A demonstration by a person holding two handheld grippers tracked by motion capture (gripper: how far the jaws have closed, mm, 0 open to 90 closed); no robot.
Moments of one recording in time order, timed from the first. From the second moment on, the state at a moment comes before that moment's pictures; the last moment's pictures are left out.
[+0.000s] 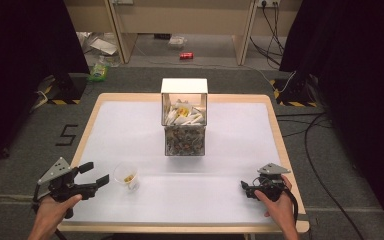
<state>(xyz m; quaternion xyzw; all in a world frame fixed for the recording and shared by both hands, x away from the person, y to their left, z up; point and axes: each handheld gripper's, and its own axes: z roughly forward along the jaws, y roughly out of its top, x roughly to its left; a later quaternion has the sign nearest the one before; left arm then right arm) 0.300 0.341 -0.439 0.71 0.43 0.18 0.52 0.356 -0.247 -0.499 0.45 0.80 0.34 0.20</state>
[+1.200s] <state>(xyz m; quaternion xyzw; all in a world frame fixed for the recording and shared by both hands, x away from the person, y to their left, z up) 0.295 0.360 -0.495 0.75 0.47 0.20 0.43 0.355 -0.247 -0.499 0.45 0.80 0.34 0.21</state>
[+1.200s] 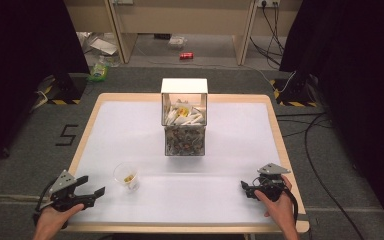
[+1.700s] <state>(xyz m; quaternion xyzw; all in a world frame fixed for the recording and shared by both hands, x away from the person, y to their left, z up) 0.285 0.357 -0.506 0.76 0.47 0.21 0.40 0.355 -0.247 -0.499 0.45 0.80 0.34 0.21</state>
